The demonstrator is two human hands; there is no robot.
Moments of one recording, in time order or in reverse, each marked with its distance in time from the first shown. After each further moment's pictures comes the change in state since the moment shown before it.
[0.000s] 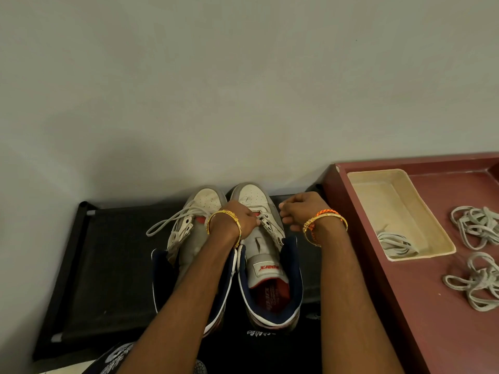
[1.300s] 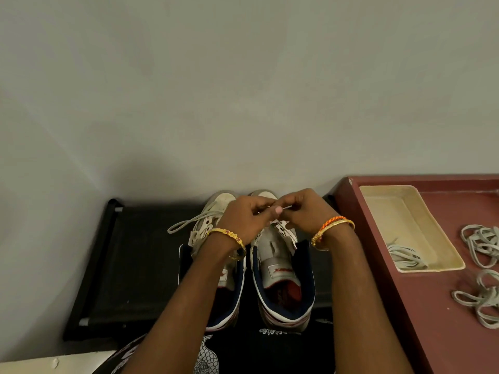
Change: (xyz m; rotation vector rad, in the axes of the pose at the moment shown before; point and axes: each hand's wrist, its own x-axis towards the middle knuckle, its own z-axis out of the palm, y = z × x) left_hand -0.059 0.003 -0.037 -0.353 0.089 0.395; right_hand -0.035 -0.028 0.008 -0.250 -0.174 -0.468
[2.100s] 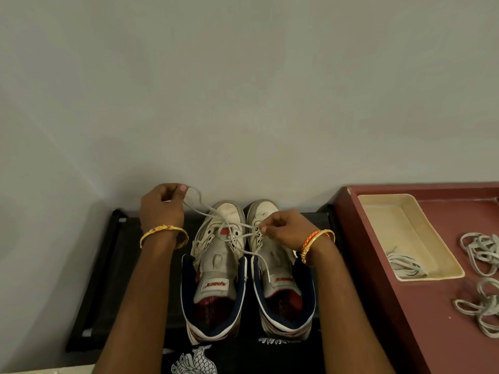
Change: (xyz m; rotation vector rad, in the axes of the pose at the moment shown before) left_hand -0.016 -0.020 -0.083 -0.118 0.840 -0.282; right_hand -0.001 -0.006 0.022 0.066 -0.102 0.145
